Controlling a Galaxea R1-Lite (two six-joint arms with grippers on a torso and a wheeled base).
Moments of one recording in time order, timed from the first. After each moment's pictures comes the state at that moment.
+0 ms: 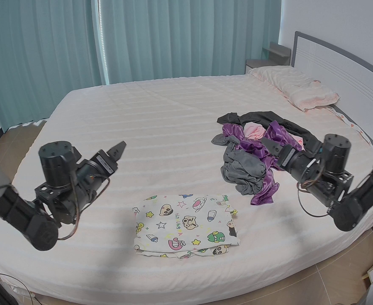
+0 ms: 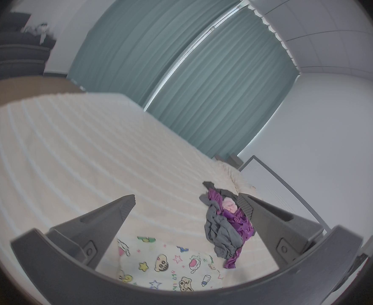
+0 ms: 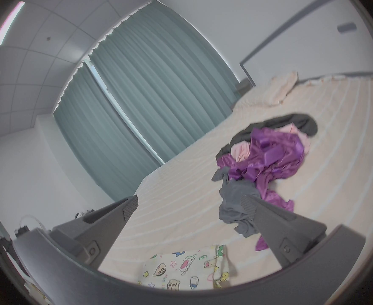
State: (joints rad) left arm -0.35 1.76 -0.53 -1.14 0.25 -0.66; right arm 0.36 1.84 -0.57 -1.22 -0.09 0.56
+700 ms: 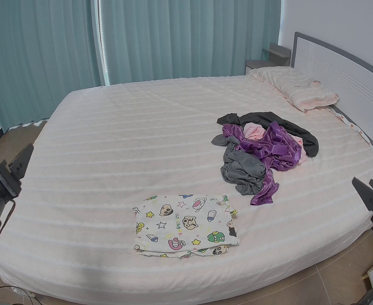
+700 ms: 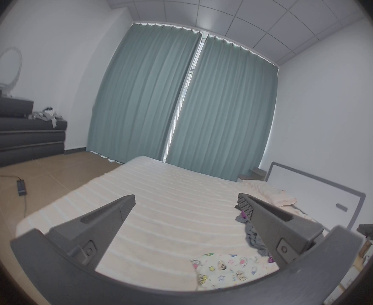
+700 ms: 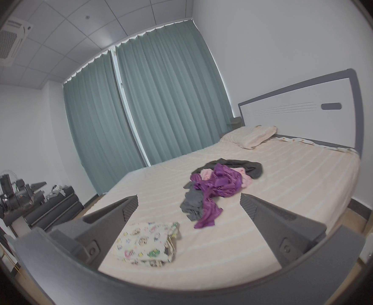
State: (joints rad) left arm -0.30 0.92 -0.34 -0.62 0.46 -0.27; right arm 0.22 0.80 -0.20 -0.51 -0.09 0.28
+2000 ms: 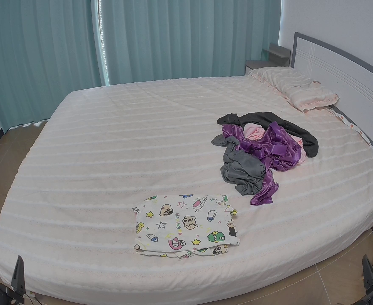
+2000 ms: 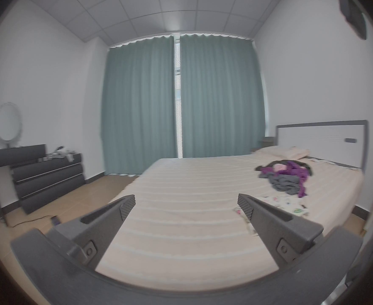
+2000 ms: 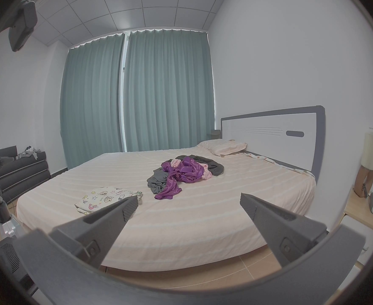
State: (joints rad) left arm 0.00 0.02 -0.03 -0.02 0.09 0.02; right arm 0.00 0.01 -0.05 0.07 -0.03 0.02
